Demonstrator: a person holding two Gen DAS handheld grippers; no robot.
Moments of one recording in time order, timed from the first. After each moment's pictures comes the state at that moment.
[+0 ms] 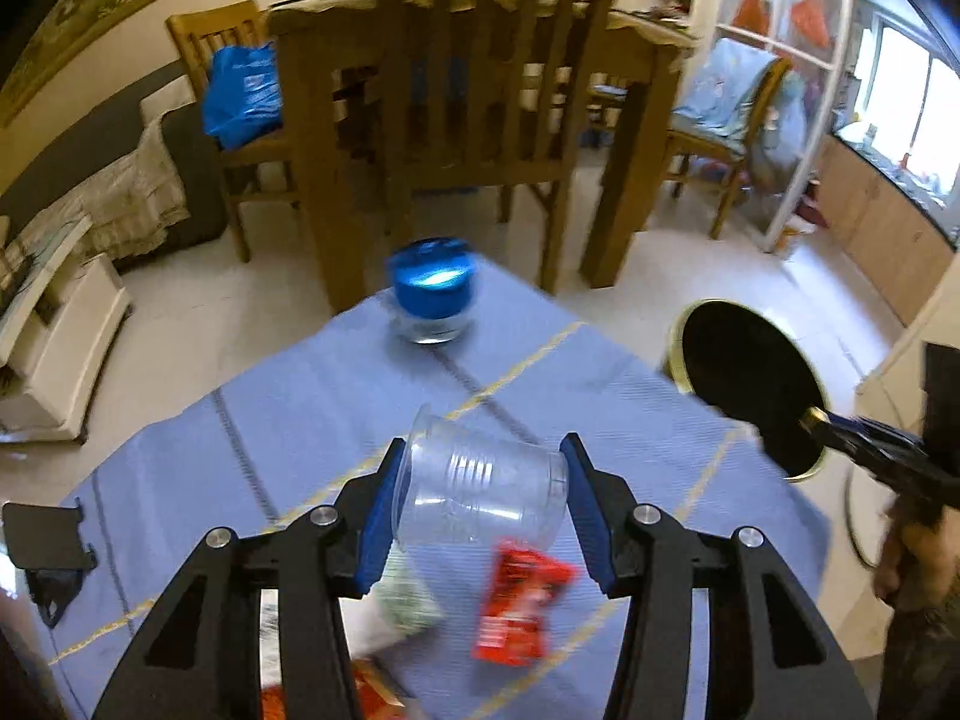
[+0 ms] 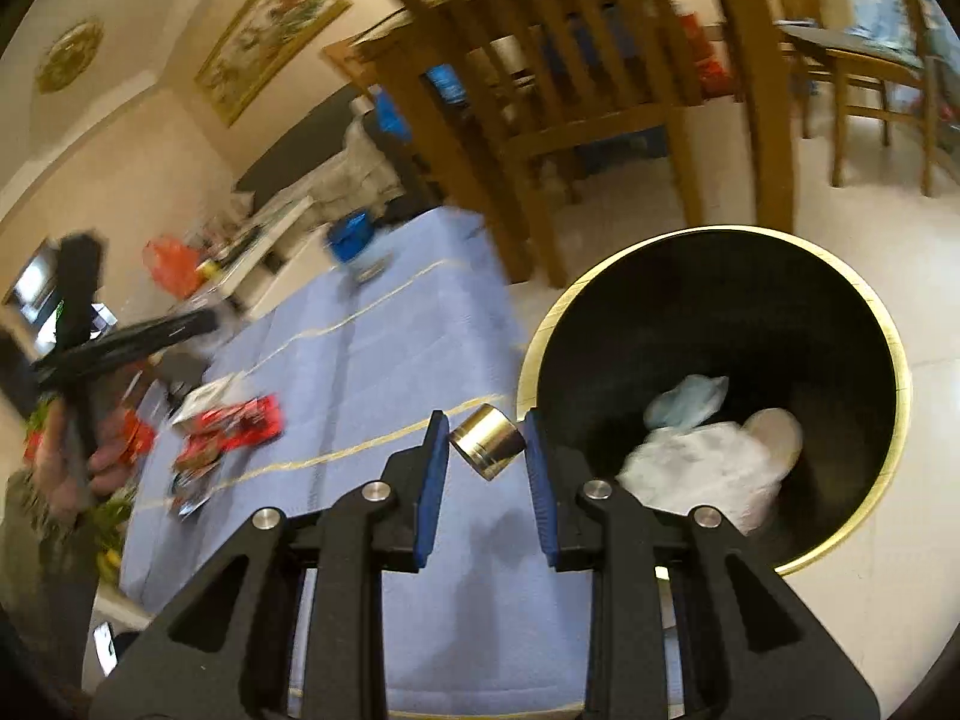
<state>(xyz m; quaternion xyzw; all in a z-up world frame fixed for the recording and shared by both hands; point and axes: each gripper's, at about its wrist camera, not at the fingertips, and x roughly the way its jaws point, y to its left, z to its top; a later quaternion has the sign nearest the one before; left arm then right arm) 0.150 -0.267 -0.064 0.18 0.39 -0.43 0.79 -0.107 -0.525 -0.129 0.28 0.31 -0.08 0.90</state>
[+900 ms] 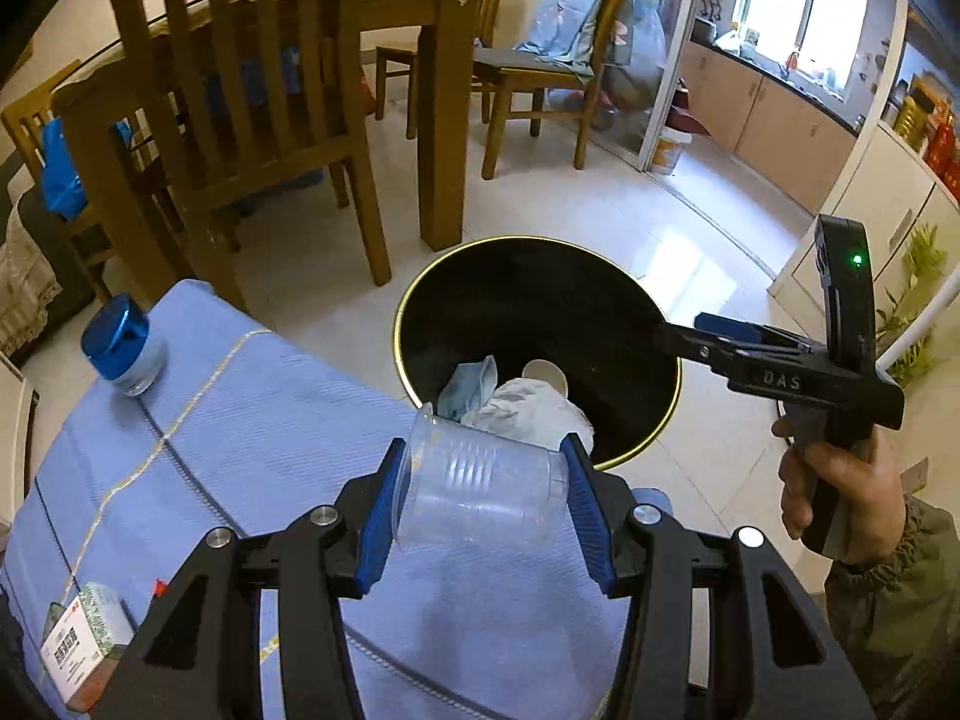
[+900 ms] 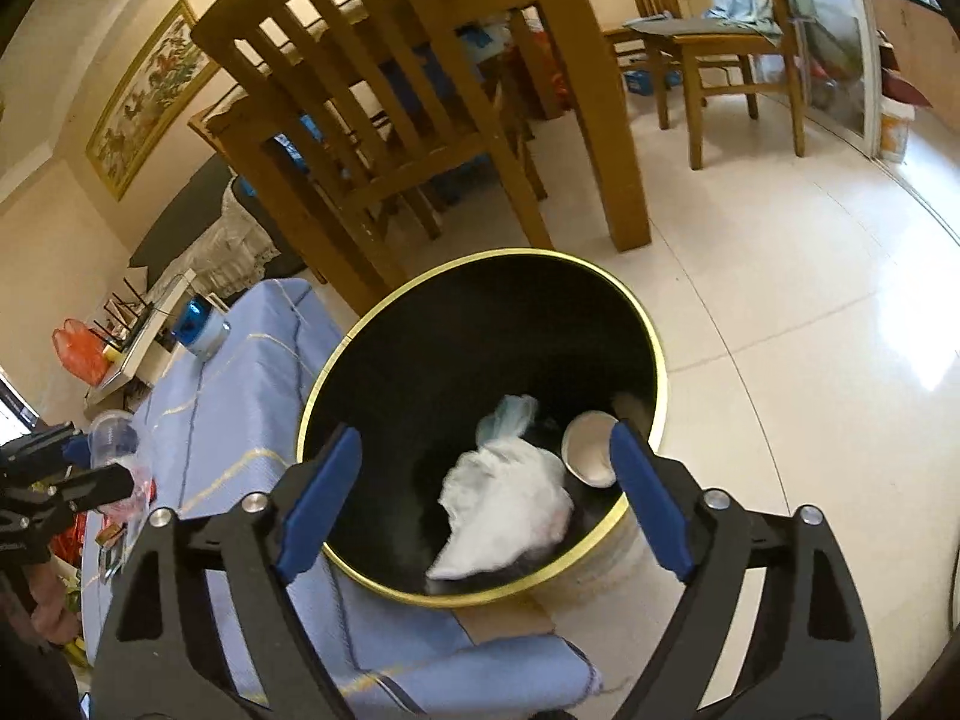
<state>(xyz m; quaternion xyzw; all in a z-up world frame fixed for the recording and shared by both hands) 0.018 -0.401 -0.099 0.25 0.39 -0.53 0.71 -0.179 -0.609 -0.160 0.32 0.30 -0.23 0.87</state>
